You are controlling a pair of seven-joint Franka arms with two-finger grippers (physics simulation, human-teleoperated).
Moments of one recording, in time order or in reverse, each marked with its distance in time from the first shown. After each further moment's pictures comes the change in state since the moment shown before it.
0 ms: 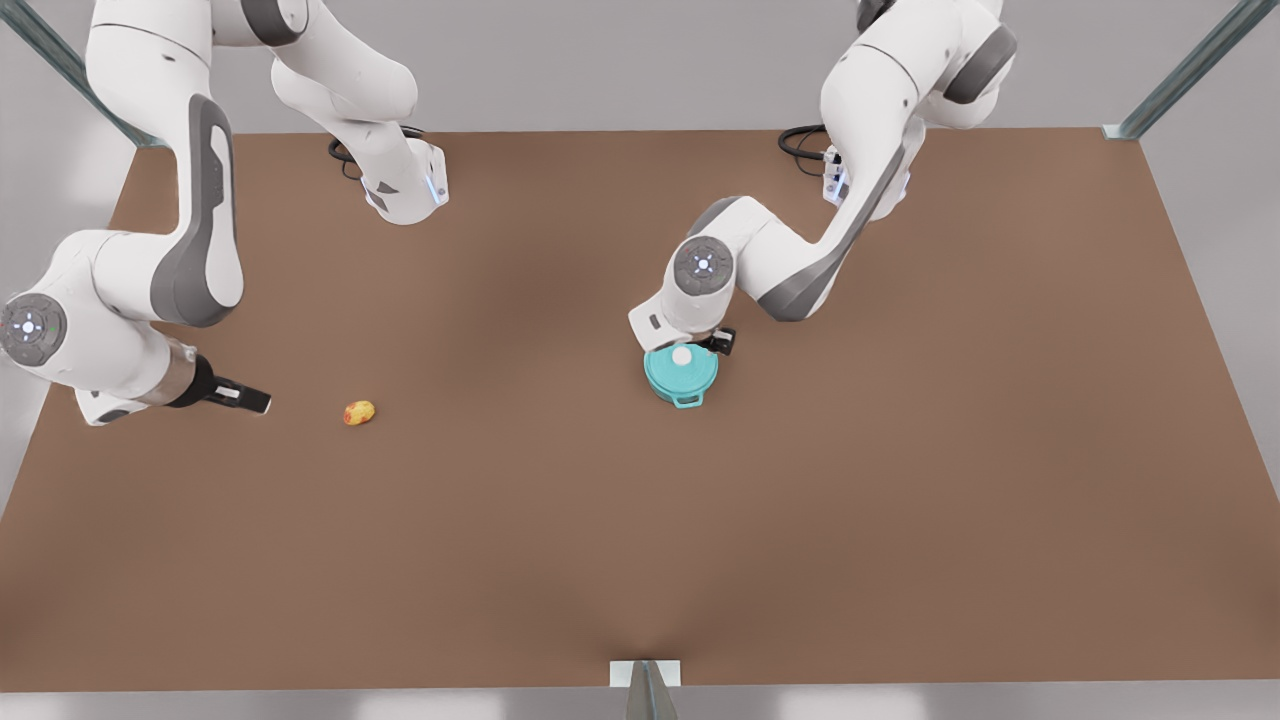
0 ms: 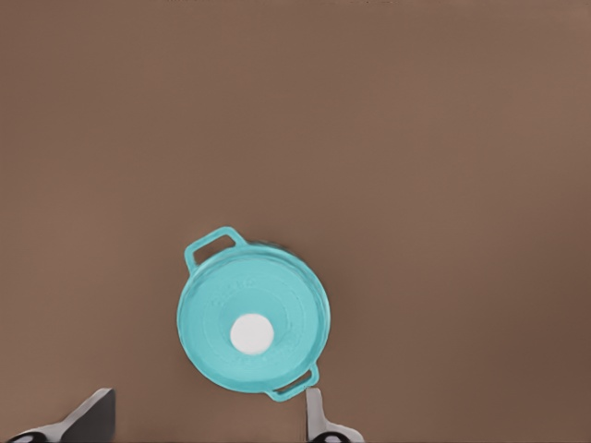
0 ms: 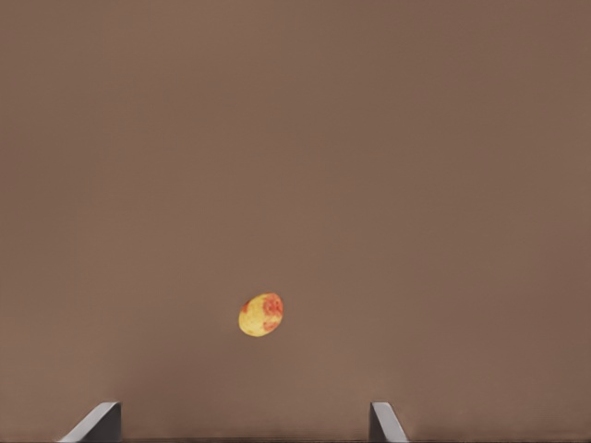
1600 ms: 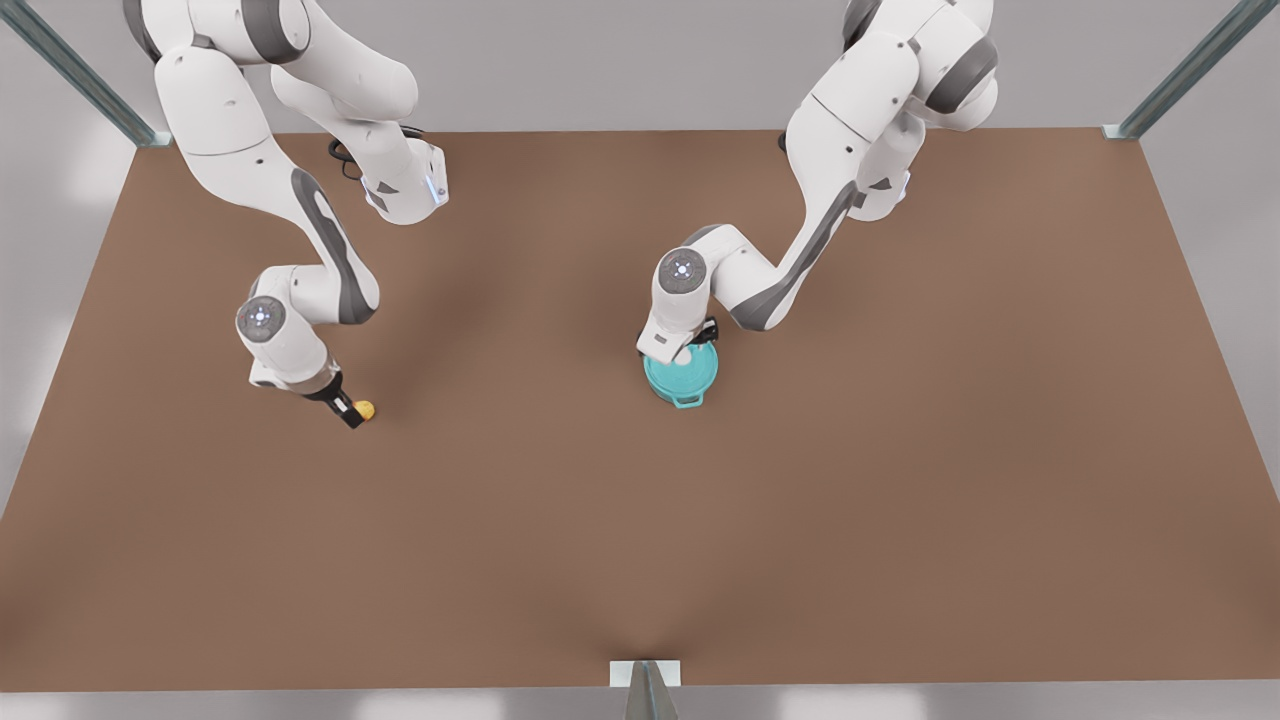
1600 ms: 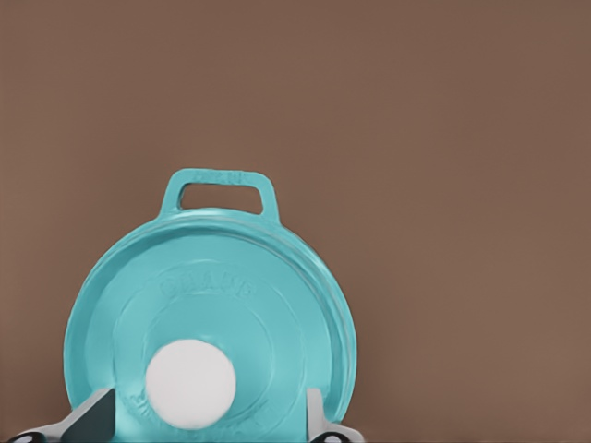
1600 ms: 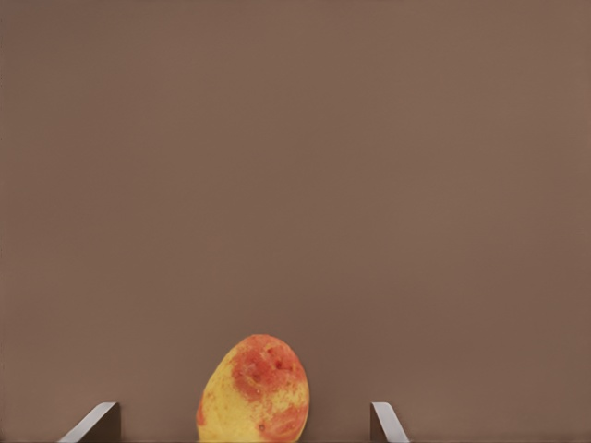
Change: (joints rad) left arm -0.059 0.020 -0.001 -0.382 0.122 0.447 -0.683; right arm 0.019 0.079 0.002 -0.712 -0.126 1.039 0.675
